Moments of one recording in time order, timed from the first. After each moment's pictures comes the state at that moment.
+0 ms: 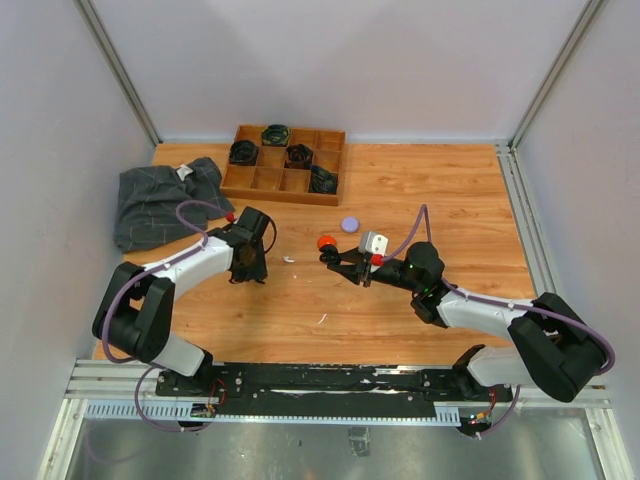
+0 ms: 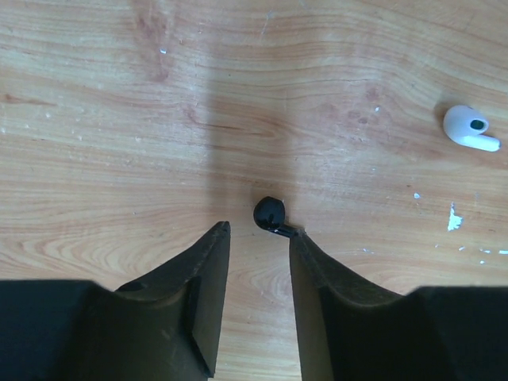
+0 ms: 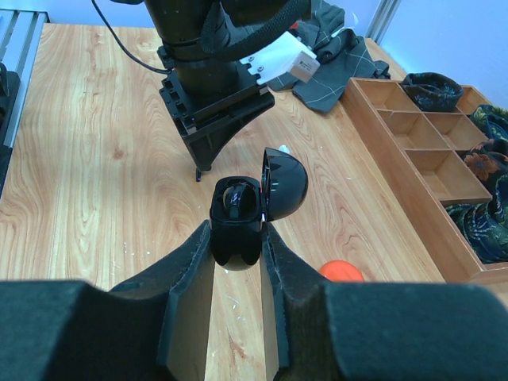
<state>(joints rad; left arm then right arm) -0.42 1.47 0.82 -0.55 -0.22 -0.57 0.69 1.29 0.41 0.91 -0.60 -0.19</state>
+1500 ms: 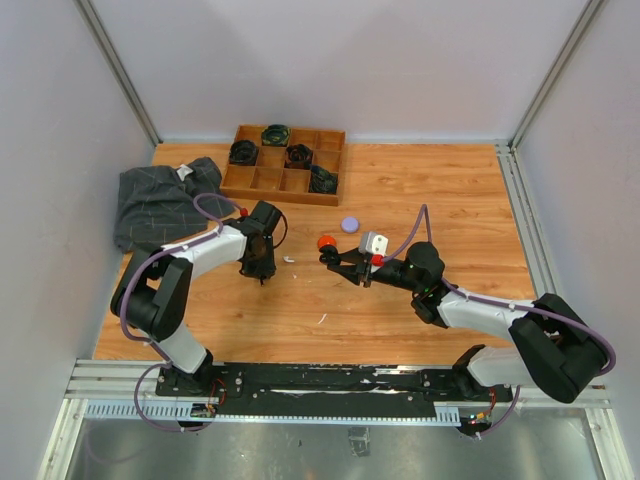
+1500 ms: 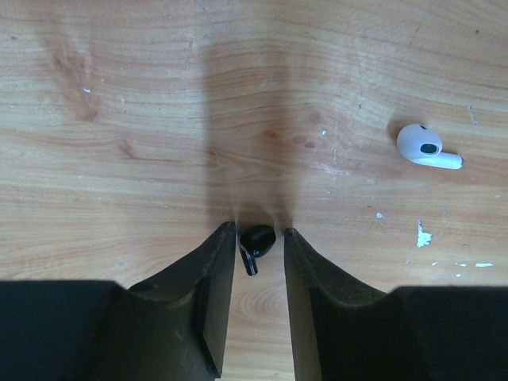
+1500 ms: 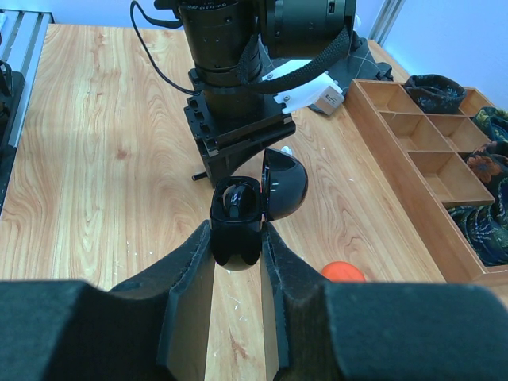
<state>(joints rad) -0.45 1.63 0.93 -0.57 -0.19 -0.54 0.69 1.29 0.41 0.91 -0.61 -0.19</state>
